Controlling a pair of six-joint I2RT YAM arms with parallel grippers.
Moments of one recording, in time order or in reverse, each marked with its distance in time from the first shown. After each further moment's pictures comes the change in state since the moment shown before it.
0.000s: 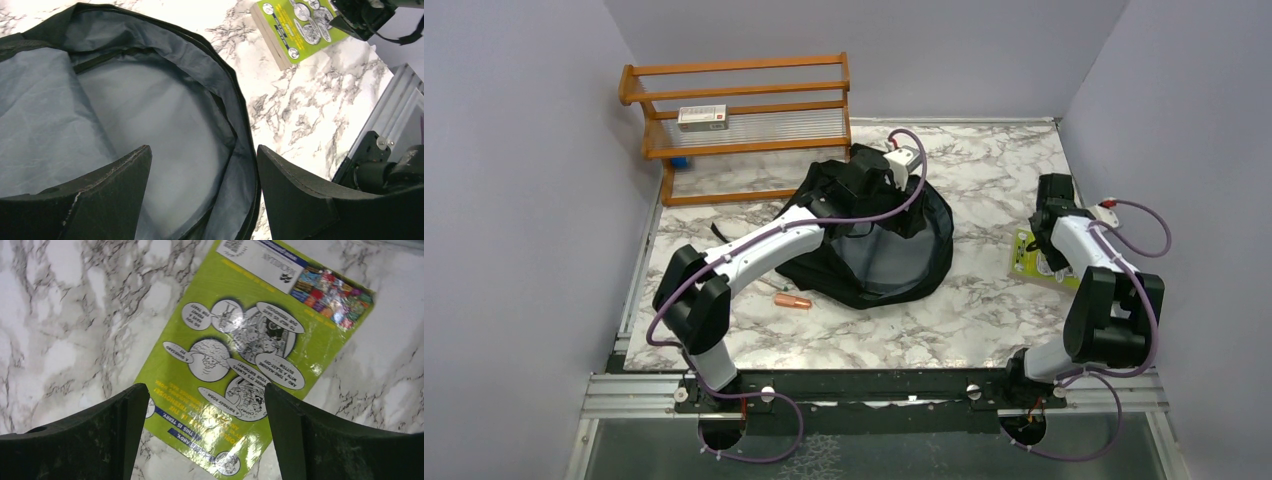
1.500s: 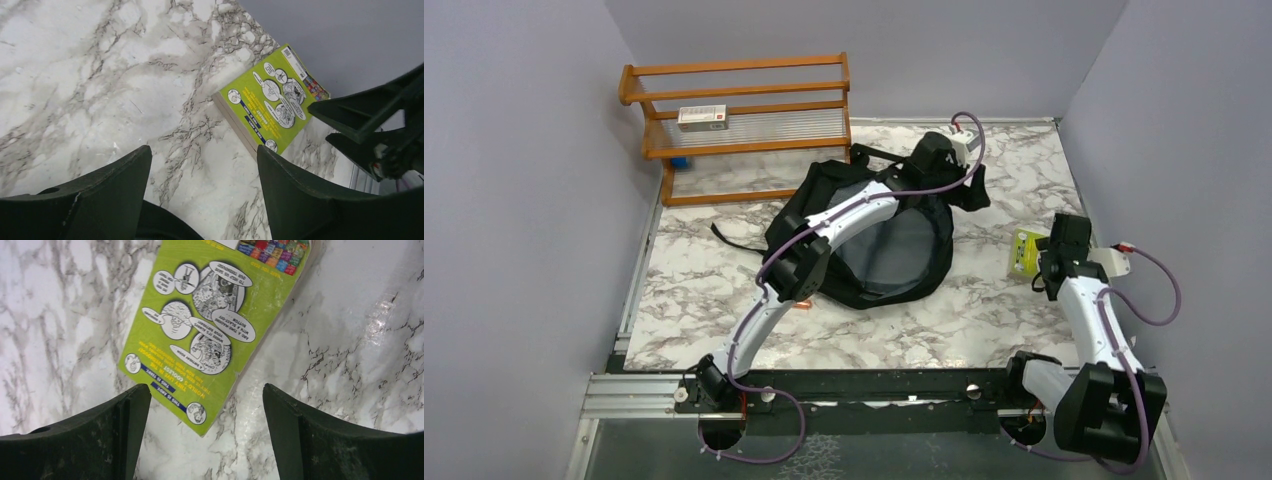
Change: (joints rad) left arm -0.031 0.707 0.786 0.063 0.169 -0.100; right arm -0.059 -0.434 -0.316 0.015 -0.122 0.139
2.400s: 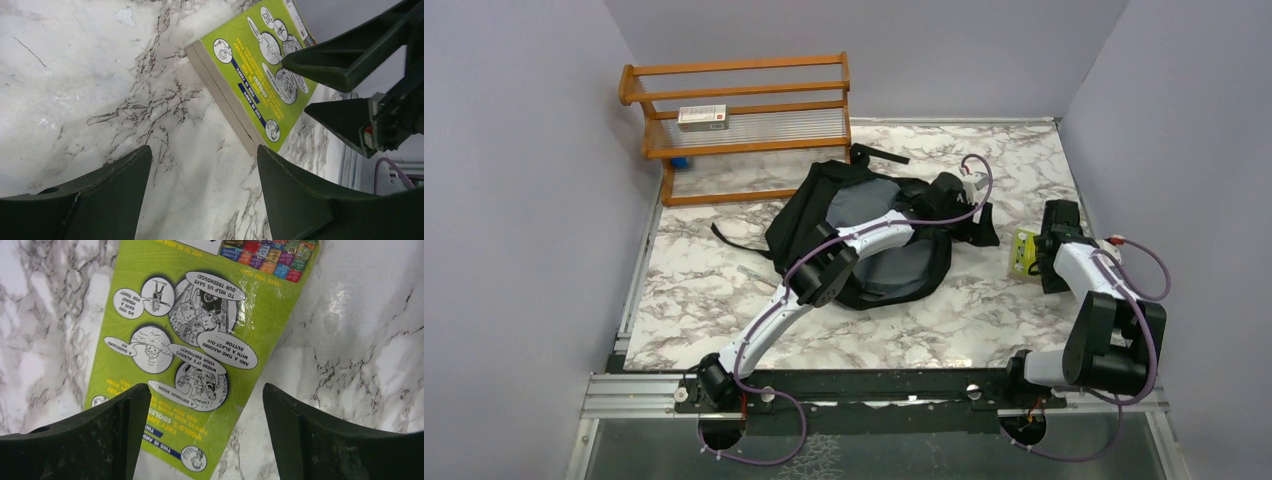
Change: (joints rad) left arm -0.065 0.228 -0.007 0.195 0.109 -0.183; right arm 0.000 0.264 0.096 0.018 0.055 0.069
